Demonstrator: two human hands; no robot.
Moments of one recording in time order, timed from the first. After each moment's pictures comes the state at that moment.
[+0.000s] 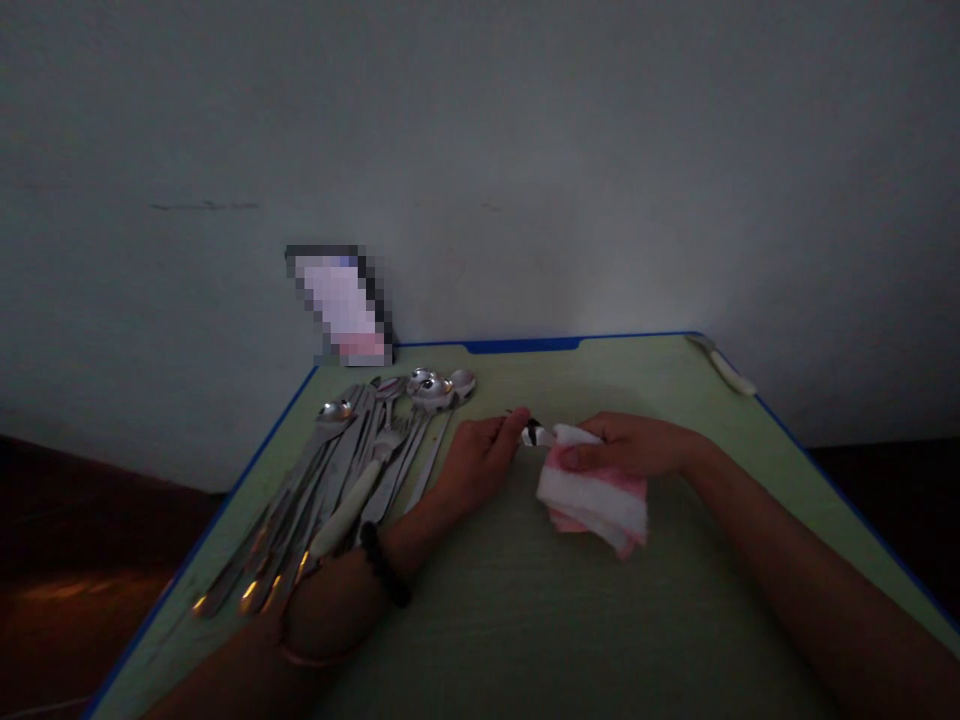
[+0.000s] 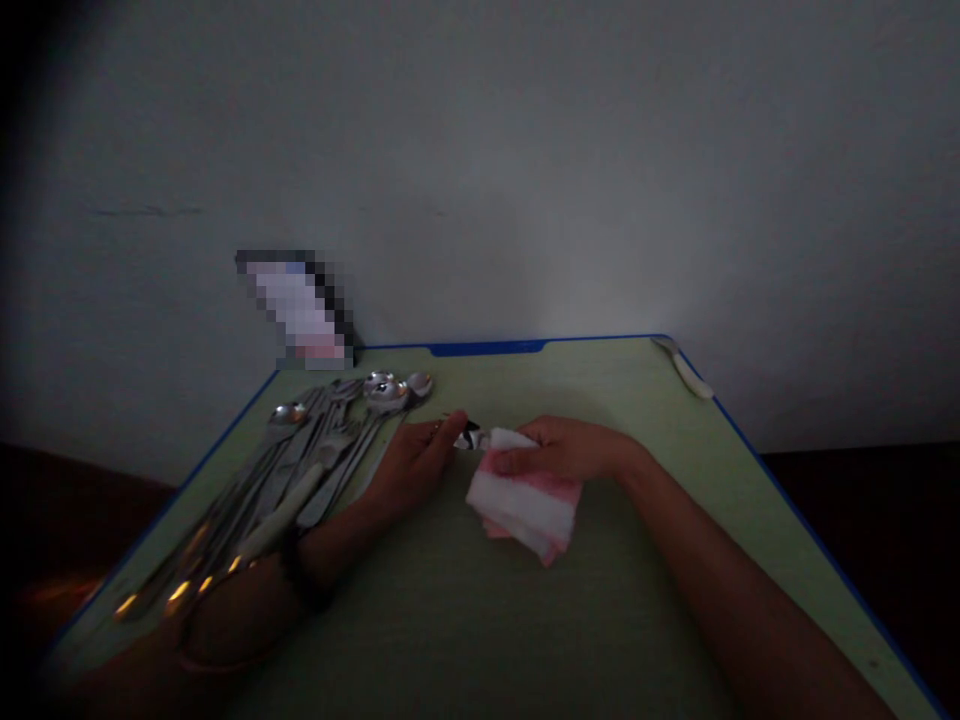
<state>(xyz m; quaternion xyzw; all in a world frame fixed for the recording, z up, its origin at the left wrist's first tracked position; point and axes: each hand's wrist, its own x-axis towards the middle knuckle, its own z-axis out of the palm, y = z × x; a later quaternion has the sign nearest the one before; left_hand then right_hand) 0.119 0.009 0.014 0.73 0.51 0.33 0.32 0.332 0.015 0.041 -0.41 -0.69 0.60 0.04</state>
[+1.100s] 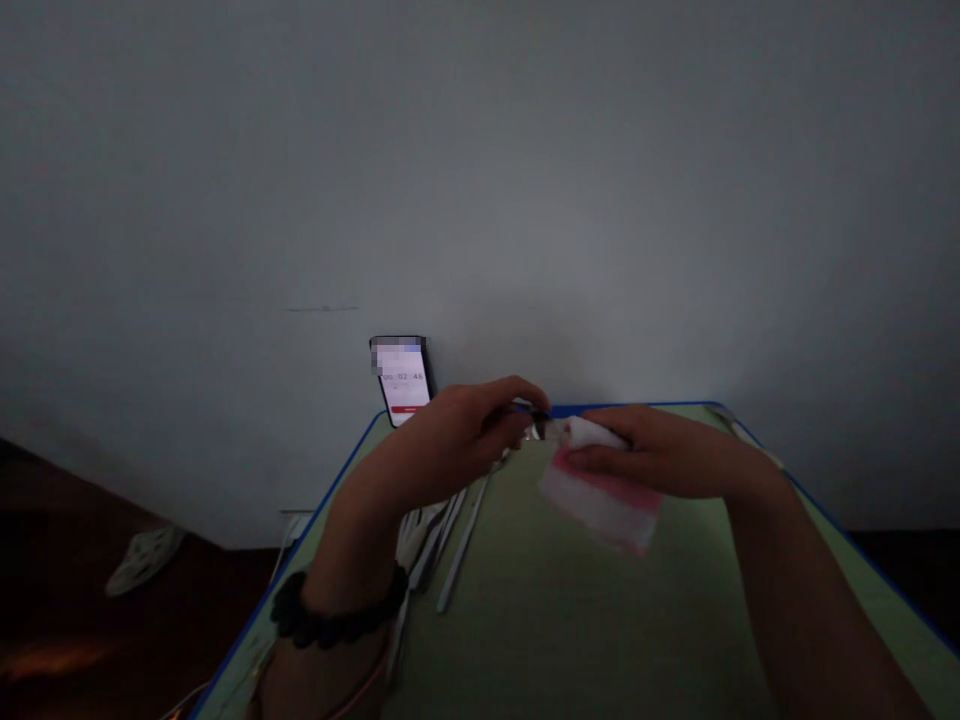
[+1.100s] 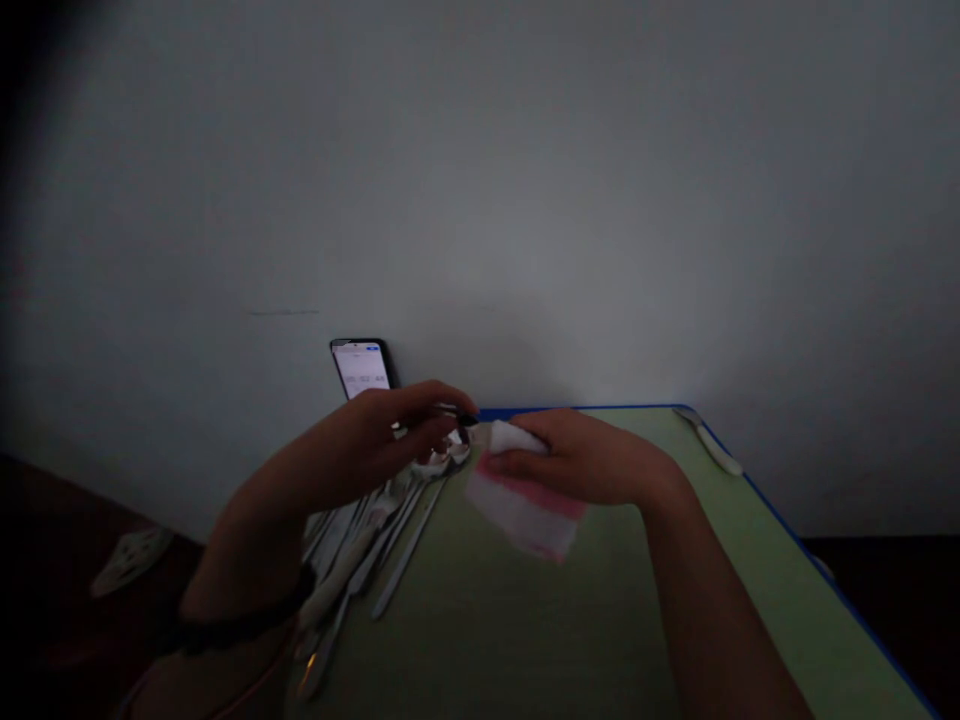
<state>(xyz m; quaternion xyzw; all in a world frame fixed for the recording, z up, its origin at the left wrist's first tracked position) 0.071 0.006 0.168 0.87 0.38 0.22 0.20 0.297 0.005 0.154 -0.38 -0.85 0.33 0.15</state>
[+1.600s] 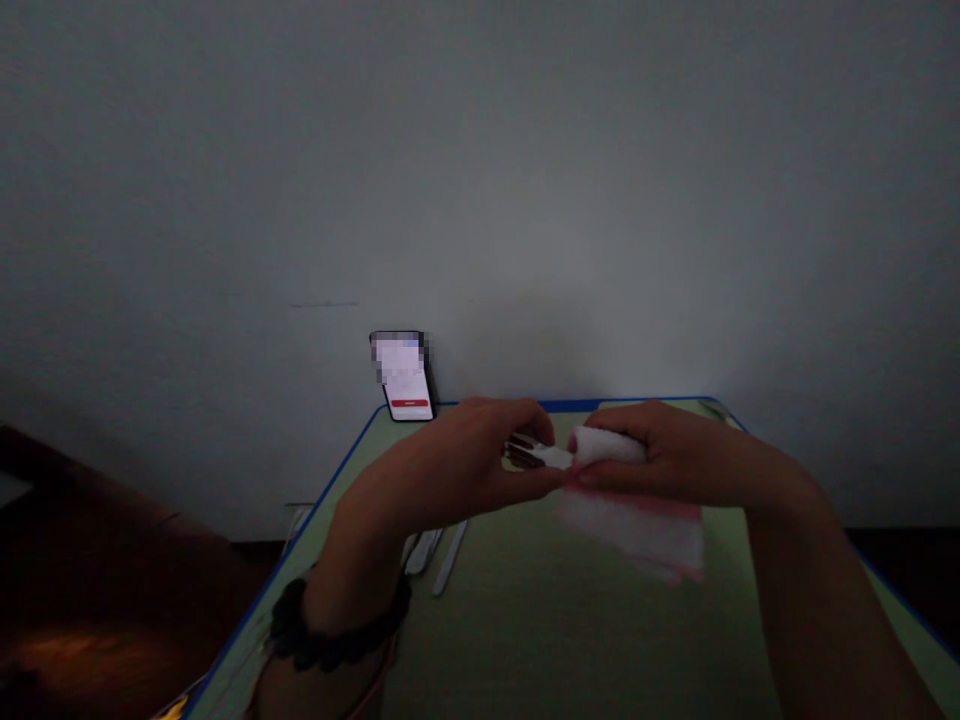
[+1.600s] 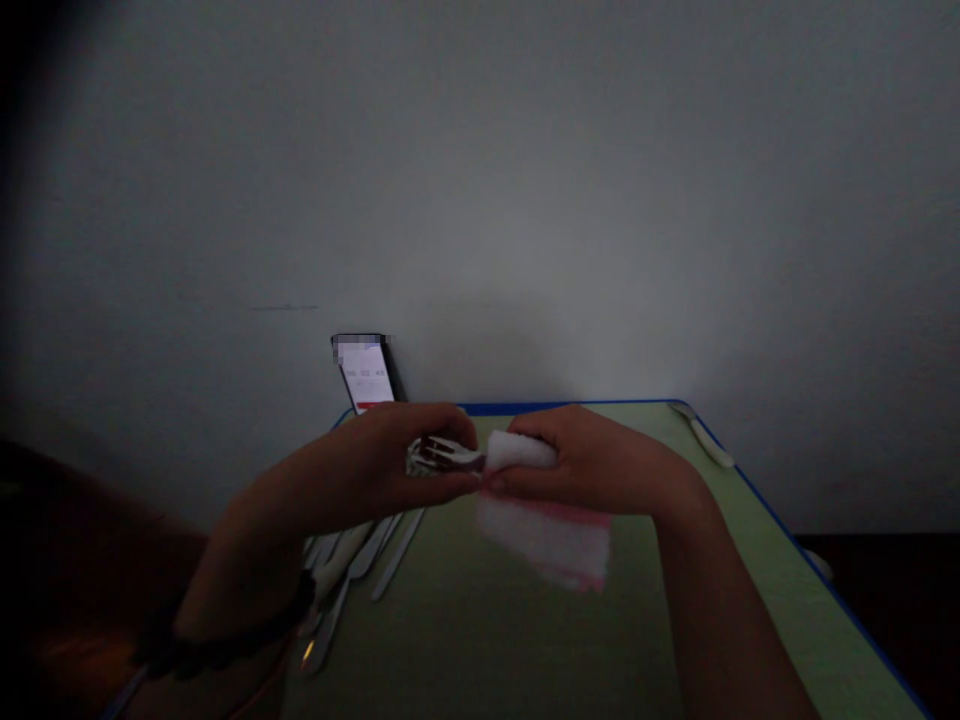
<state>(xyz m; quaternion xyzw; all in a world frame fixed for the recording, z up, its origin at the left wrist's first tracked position) 0.082 -0.004 0.166 0.89 0.37 0.17 0.20 0.301 -0.003 0.159 -0.42 -0.83 0.33 0.14</state>
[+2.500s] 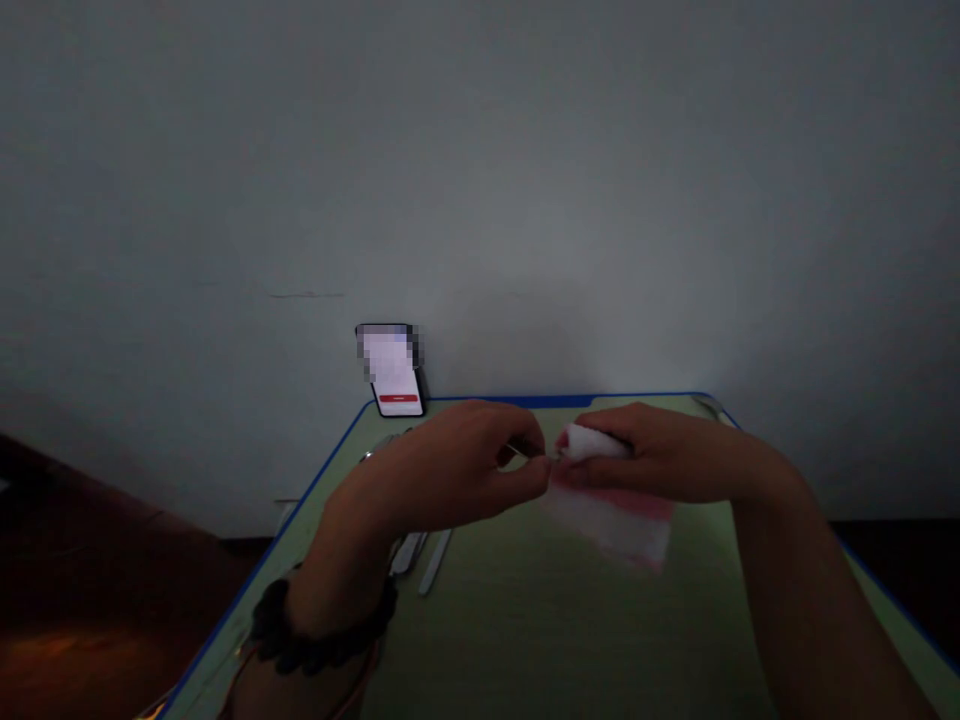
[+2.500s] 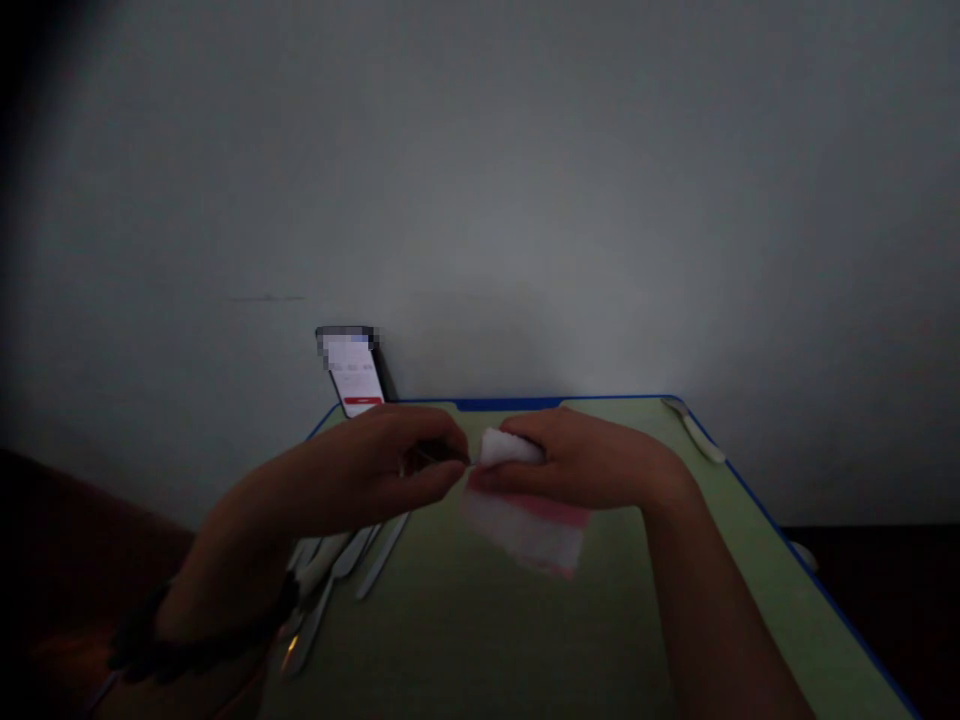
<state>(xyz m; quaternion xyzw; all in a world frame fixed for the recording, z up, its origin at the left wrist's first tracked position) 0.089 -0.001 0.161 0.90 0.37 0.13 0.16 0.304 0.004 0.154 -0.39 -0.86 0.33 0.10</state>
